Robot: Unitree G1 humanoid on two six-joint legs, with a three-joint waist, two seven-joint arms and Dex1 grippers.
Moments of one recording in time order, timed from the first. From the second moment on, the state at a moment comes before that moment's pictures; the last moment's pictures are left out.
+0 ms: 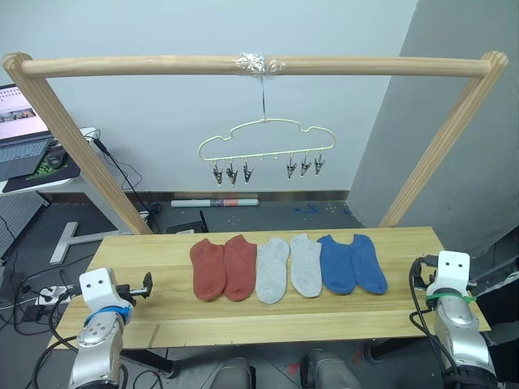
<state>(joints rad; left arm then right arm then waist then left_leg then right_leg) 0.03 0.40 0.36 0.39 -0.14 0.06 -0.19 -0.01 -0.31 -0.31 0.26 0.03 0.14 -0.04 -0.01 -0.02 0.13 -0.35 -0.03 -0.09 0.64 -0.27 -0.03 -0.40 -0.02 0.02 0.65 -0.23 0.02</state>
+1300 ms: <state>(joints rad) -0.22 0.24 0.12 0.01 -0.14 0.12 -0.21 -0.35 -0.34 0.10 -0.17 0.27 0.32 0.65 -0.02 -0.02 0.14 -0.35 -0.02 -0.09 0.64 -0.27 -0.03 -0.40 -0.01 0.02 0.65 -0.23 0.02</state>
